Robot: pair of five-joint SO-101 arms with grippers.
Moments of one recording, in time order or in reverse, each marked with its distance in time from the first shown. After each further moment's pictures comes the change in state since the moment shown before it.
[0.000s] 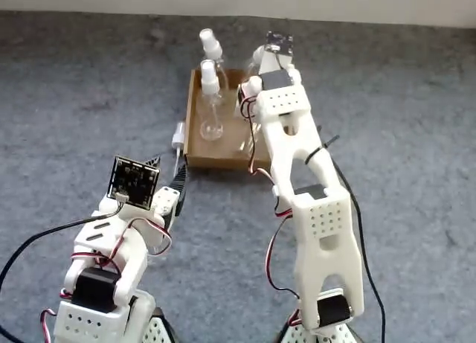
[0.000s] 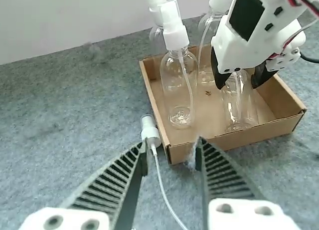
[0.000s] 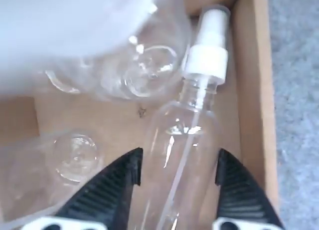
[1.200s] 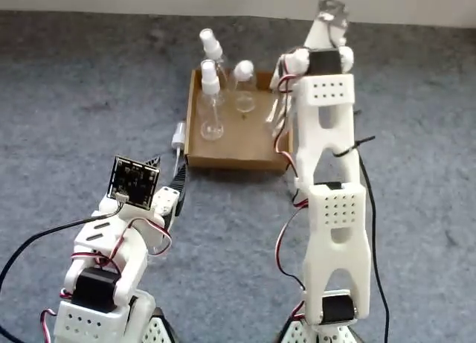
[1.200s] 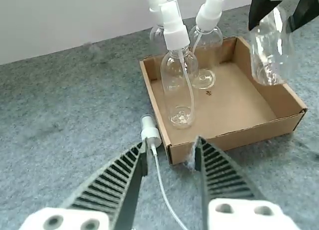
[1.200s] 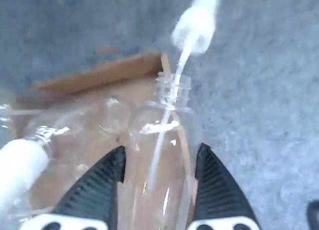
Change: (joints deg) left arm 0.0 0.0 0.0 0.0 0.0; right arm 9.2 4.6 -36.5 21.7 0.1
